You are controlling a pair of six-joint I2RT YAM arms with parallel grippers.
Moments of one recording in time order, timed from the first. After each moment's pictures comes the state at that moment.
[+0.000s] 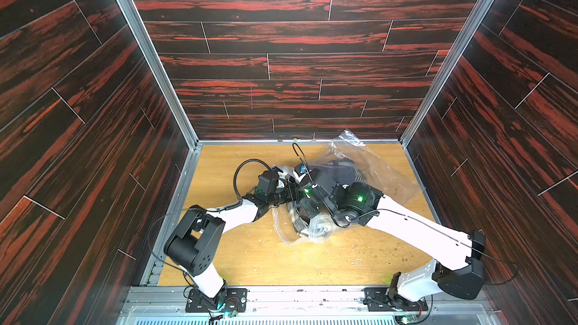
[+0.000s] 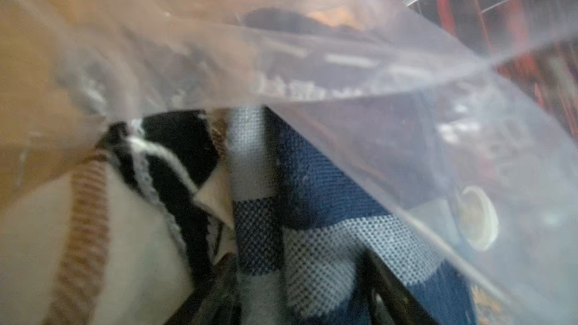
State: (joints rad) left arm -0.50 1.69 0.89 0.28 0.43 -0.76; right arm 1.10 1.50 1.60 -0.97 0.39 0.27
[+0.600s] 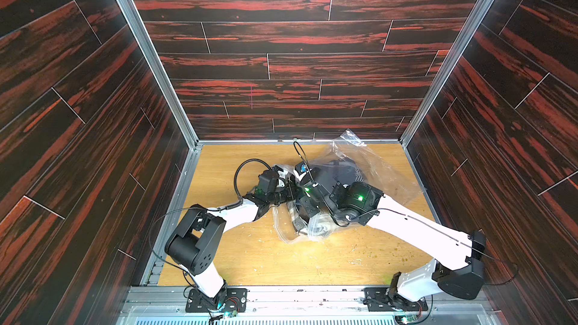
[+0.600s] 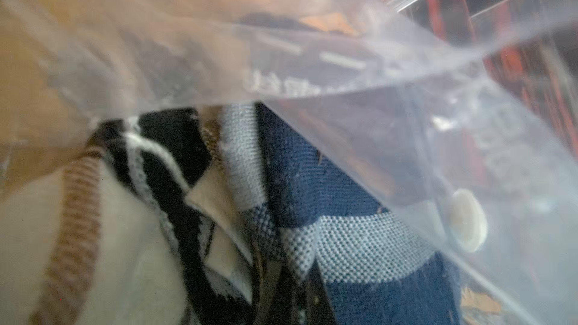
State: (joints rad) left arm -0.50 1.67 0.89 0.30 0.43 -0.78; right arm 1.09 1.50 1.60 -0.95 0.39 0.27
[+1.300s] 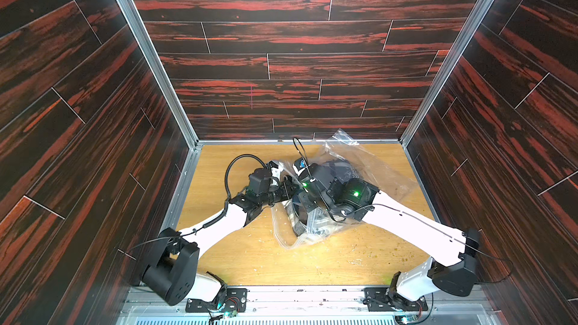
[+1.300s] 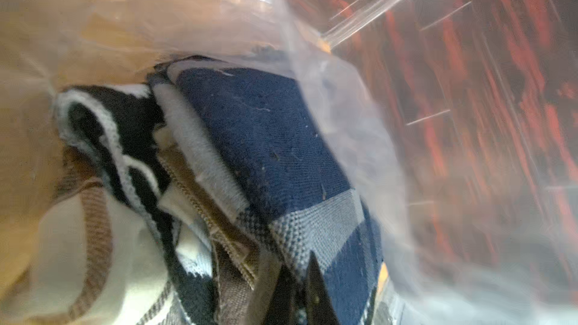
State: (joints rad) left arm -0.51 1.42 0.87 0.12 0.42 -0.76; right arm 1.06 1.55 1.63 -0.93 0.40 0.27
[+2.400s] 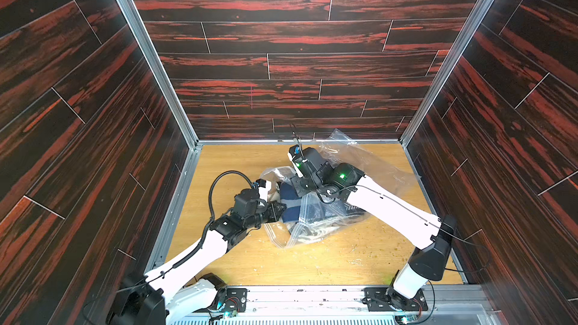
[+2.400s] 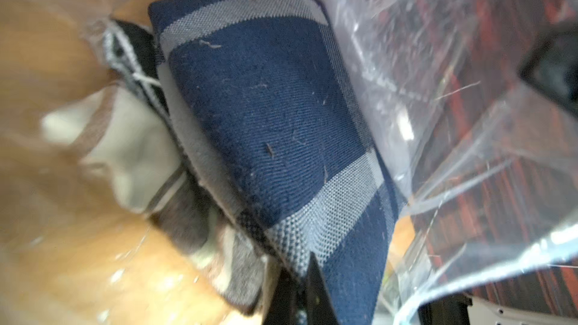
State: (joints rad) left arm -0.54 1.05 0.62 -0.09 0.33 -0.72; right arm 0.95 1.71 1.77 -0.88 0.26 0.27
